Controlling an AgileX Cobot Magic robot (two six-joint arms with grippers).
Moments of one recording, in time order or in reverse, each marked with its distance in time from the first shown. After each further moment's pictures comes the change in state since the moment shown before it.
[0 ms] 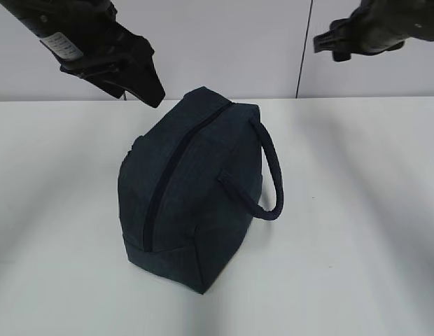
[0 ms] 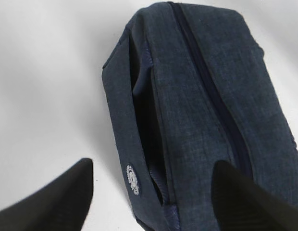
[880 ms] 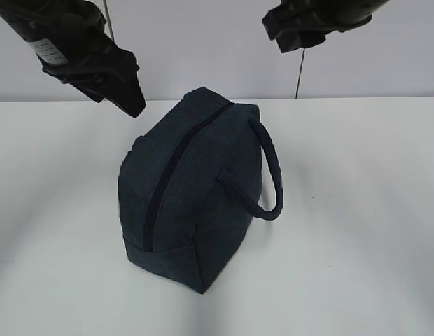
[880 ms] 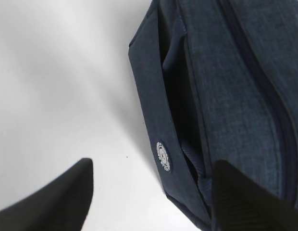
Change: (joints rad) left arm 0.000 0.000 0.000 0.119 0.044 -0.013; right arm 0.259 -0.316 0.006 0.690 0.345 -0.743
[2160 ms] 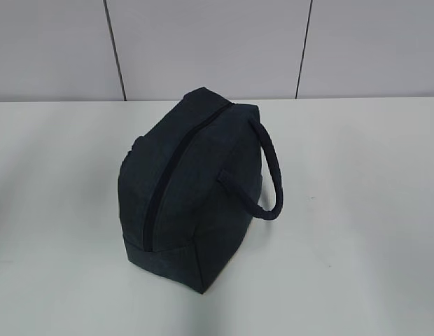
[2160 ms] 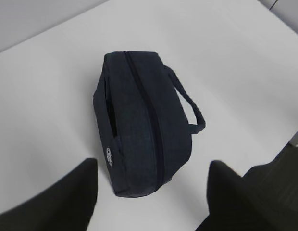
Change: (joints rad) left arm 0.000 -0.474 0.004 -0.131 0.144 -0.047; right arm 0.000 -0.990 0.476 0.159 0.298 -0.182
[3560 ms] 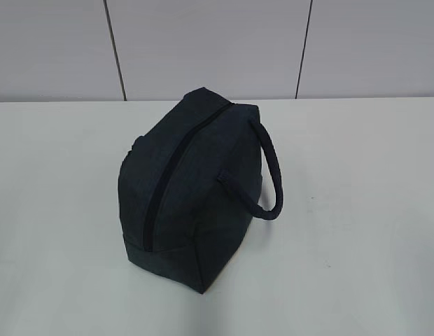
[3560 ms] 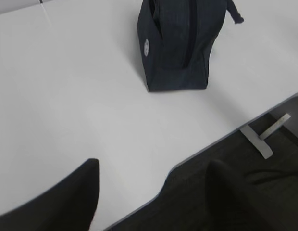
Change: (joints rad) left arm 0.000 -1.143 0.901 0.212 0.022 -0.135; right arm 0.000 -0.522 0.494 0.045 0.106 0.054
